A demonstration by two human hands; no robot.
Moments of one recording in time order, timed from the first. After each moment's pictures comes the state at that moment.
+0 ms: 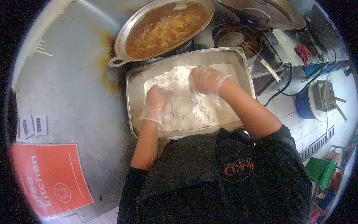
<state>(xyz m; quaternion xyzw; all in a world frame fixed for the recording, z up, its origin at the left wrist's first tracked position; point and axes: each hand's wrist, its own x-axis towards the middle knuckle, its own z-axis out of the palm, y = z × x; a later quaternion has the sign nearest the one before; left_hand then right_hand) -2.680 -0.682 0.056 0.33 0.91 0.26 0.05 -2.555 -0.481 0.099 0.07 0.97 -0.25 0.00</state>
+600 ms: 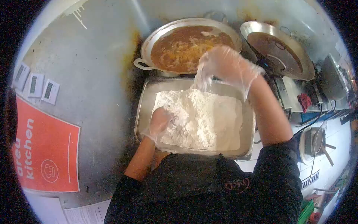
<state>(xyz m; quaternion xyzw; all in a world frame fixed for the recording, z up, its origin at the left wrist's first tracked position) -2.690 -0.734 0.039 0.22 0.89 0.35 0.16 -2.594 -0.452 0.251 -0.12 0.95 -0.27 -0.12</state>
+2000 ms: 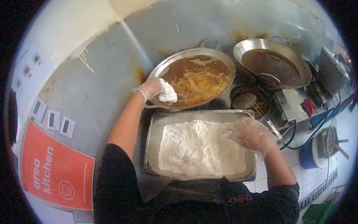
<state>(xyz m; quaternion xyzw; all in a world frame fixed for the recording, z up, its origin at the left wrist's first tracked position) -2.874 -0.610 0.234 0.55 0.83 -0.10 -0.03 -2.475 -0.421 0.171 0.00 1.00 -0.08 -0.04</state>
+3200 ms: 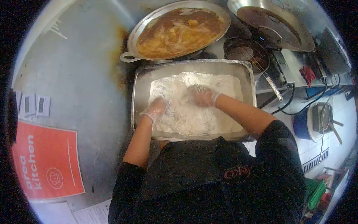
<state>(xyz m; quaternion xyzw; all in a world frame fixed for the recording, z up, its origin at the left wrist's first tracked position) -2.725 -0.726 0.000 0.26 0.93 0.19 0.20 -2.600 -0.494 0.004 -0.19 0.95 -0.25 0.00</state>
